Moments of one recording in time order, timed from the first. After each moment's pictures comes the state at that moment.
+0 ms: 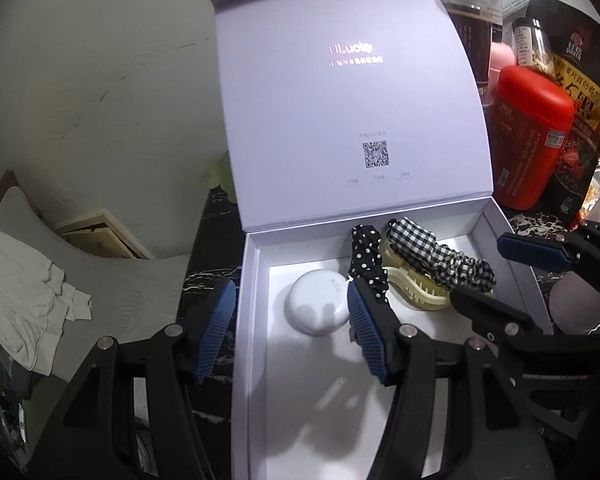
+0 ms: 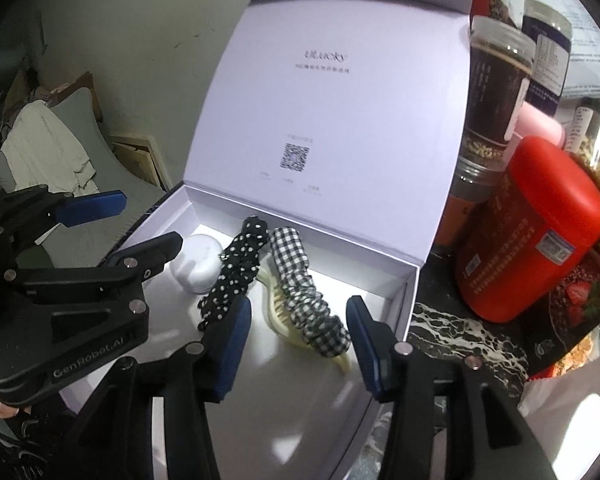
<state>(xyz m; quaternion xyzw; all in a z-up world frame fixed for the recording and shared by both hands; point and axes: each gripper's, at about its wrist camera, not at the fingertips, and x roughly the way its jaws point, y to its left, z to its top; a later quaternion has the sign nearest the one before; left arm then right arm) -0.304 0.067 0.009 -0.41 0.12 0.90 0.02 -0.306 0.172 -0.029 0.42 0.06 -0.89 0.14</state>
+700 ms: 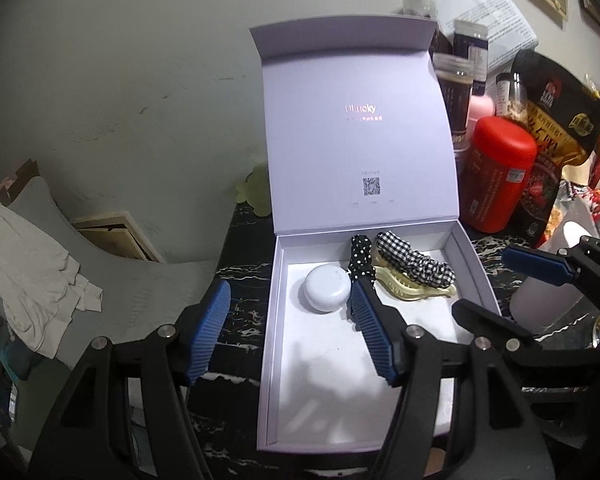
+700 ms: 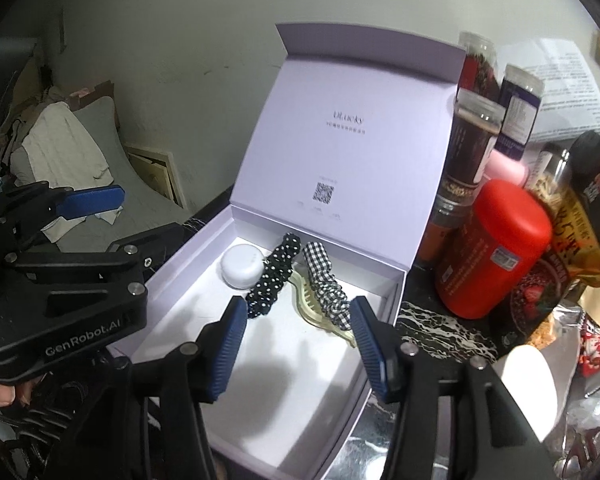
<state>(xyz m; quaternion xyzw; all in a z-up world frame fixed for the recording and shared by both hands) -0.242 0.061 0.060 -0.36 0.08 0.93 0.01 -0.232 0.180 0.033 0.37 0.08 -0.91 0.15</state>
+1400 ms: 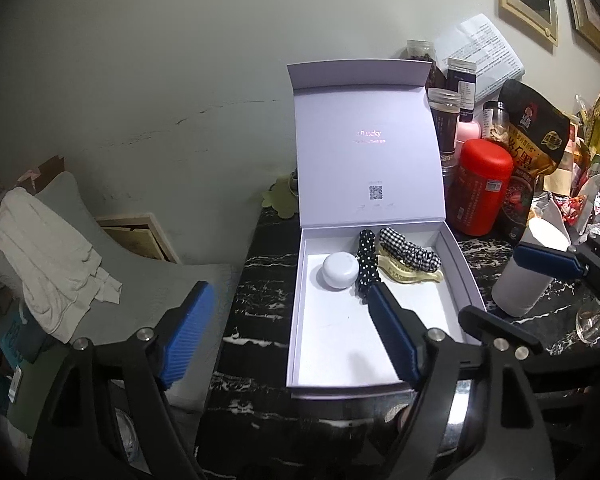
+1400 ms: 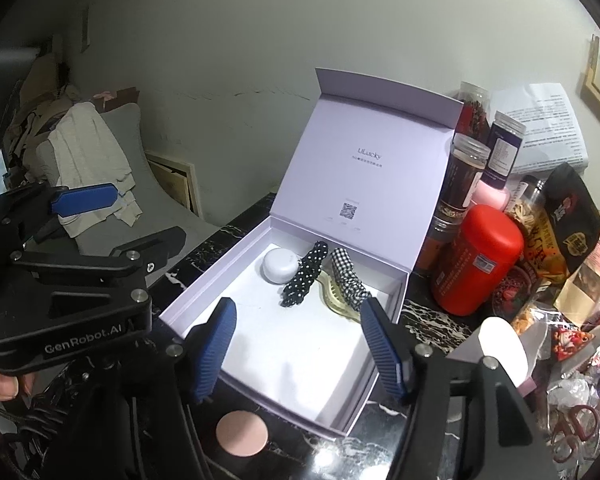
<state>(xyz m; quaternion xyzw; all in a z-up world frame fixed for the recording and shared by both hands) -0.166 0.035 0.093 -0.33 0.07 0.94 0.00 -0.157 0.161 0.070 0.34 0.10 -0.92 0.15</state>
